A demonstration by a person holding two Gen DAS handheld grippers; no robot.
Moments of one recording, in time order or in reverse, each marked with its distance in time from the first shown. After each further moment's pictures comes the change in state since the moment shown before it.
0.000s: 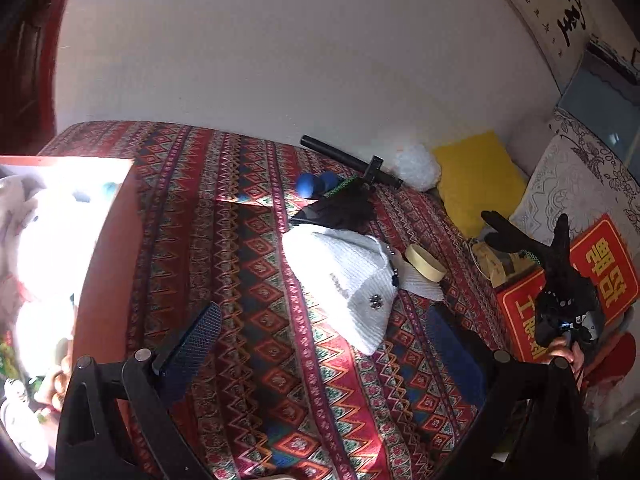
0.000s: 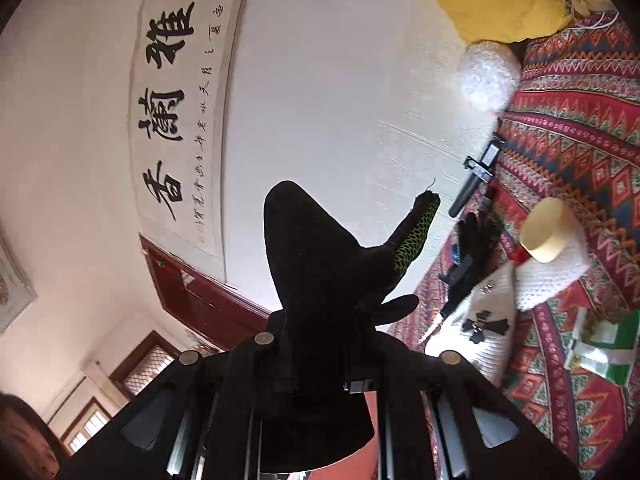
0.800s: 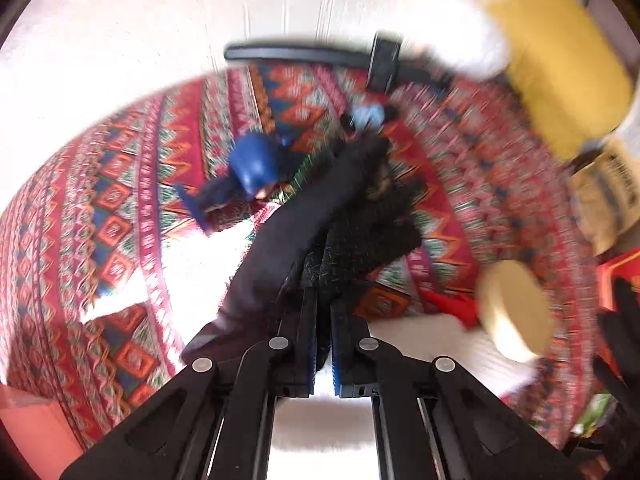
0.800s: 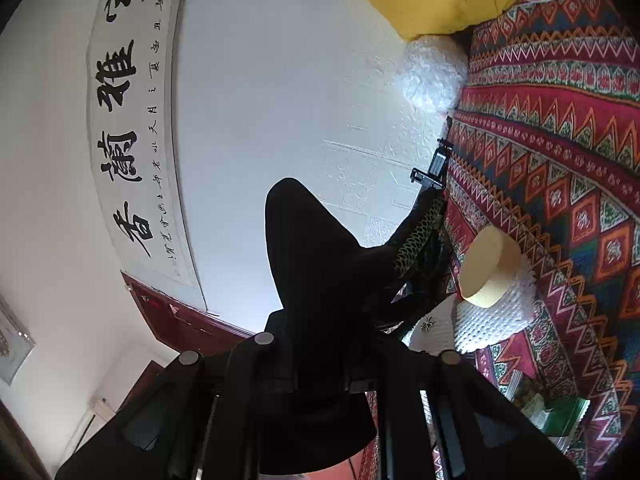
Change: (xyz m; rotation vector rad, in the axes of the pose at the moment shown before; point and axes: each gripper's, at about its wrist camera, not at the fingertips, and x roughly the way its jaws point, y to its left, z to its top) left arm 0.274 -0.082 0.119 0.192 0.396 0.215; right arm -0.002 -0.085 0.057 0.107 -0.010 -0.100
